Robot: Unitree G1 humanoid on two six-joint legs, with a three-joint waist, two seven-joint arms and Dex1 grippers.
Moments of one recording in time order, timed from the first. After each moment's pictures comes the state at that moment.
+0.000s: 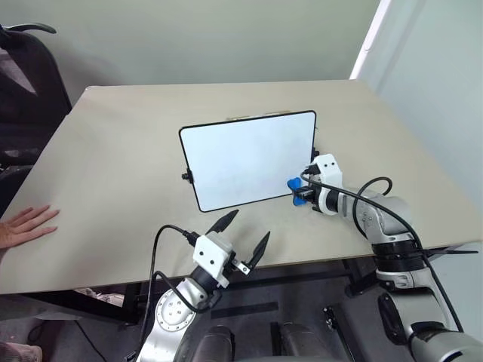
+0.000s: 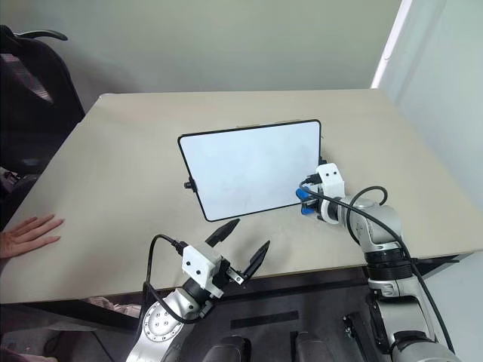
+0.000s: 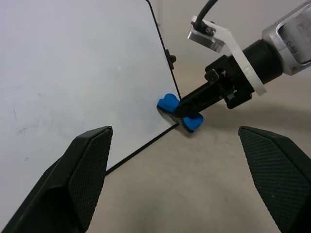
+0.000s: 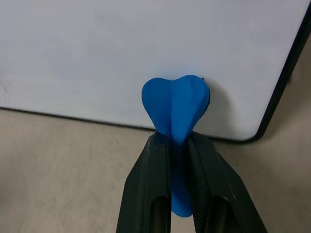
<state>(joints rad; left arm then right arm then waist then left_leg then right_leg) 0.24 0.23 -0.23 -0.42 -0.09 -0.09 -0.38 -0.62 -0.34 0.04 0.06 0.31 1.07 0.41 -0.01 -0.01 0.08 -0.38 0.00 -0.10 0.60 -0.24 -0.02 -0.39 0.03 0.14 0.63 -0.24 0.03</state>
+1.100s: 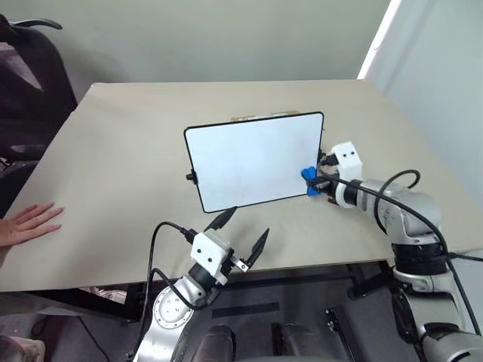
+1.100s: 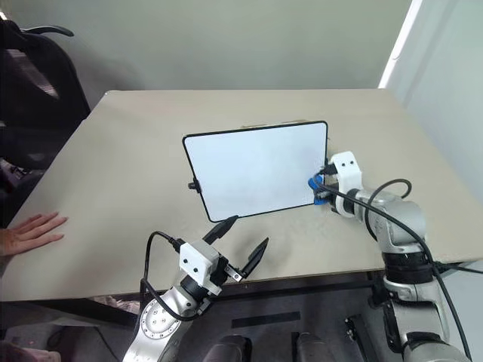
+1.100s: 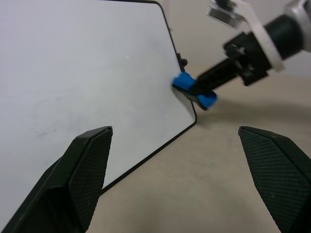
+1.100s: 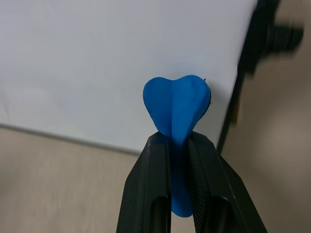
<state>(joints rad) 0.22 0.23 -0.21 -0.42 -0.10 -0.08 -0.39 -0.57 -0.45 -0.04 -0.14 0.34 1.17 0.42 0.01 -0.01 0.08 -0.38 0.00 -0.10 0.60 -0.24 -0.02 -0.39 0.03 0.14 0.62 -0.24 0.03</state>
